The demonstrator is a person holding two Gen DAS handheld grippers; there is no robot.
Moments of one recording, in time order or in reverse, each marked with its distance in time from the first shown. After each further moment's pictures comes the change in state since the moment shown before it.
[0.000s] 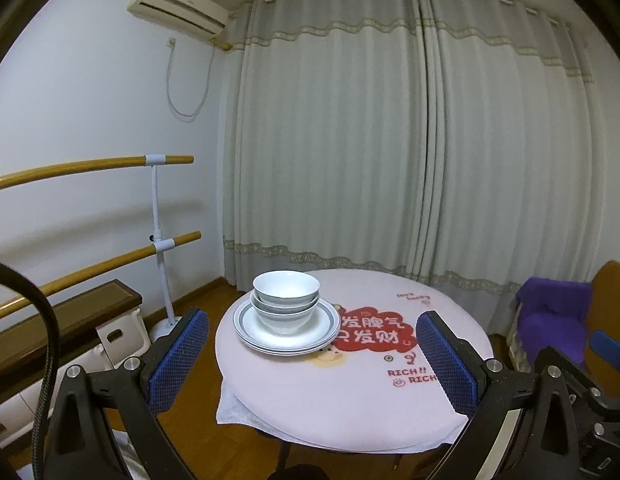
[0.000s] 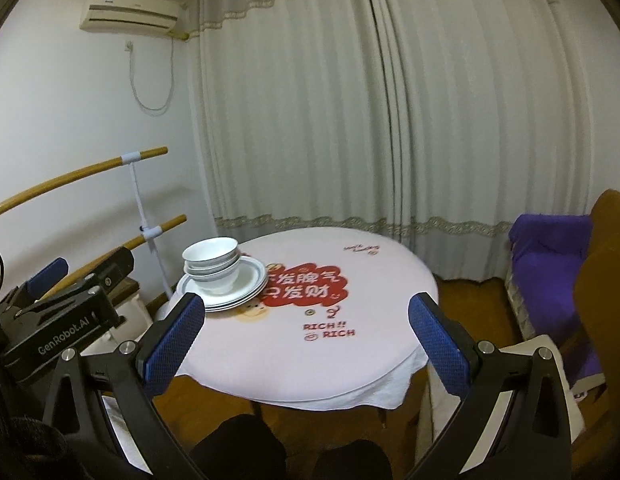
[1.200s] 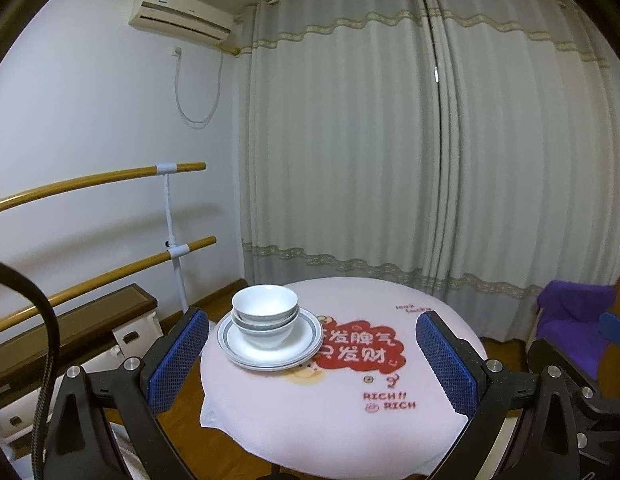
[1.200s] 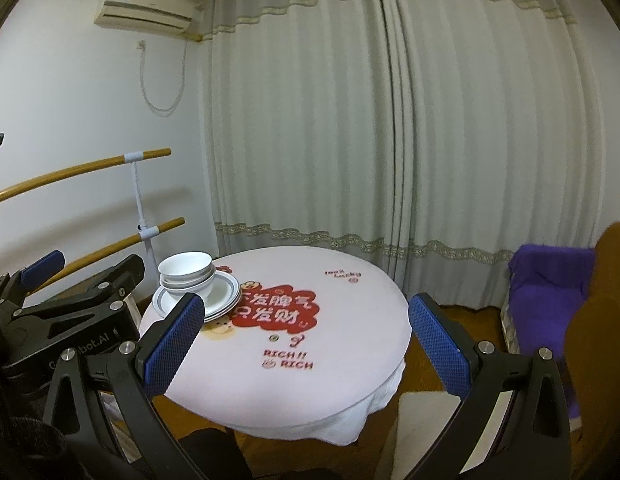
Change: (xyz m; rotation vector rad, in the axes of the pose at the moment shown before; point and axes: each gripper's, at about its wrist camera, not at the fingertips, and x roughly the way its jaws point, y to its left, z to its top) left arm 0.045 -0.113 0.037 0.013 0.009 0.120; right arm 0.023 -0.066 0.047 -0.096 -0.017 0.042
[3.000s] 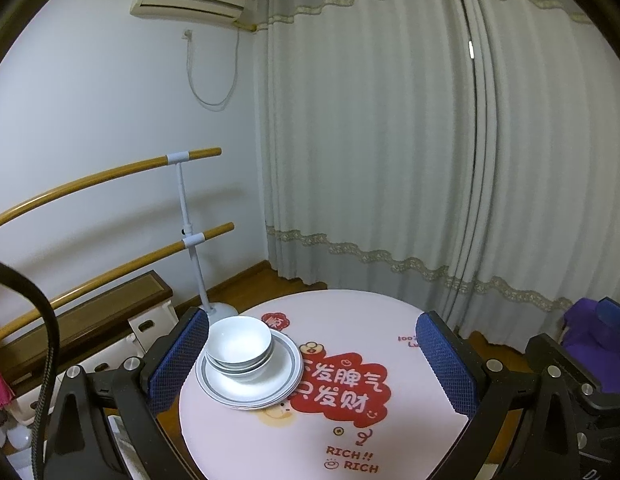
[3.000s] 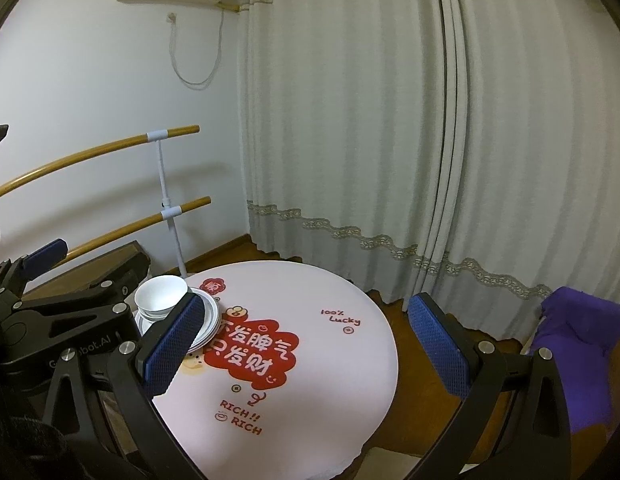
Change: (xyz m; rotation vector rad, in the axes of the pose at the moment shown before) left arm 0.121 -0.134 0.140 -0.034 0.103 0.136; right arm 0.121 -0.084 0.121 -0.102 0.118 0.171
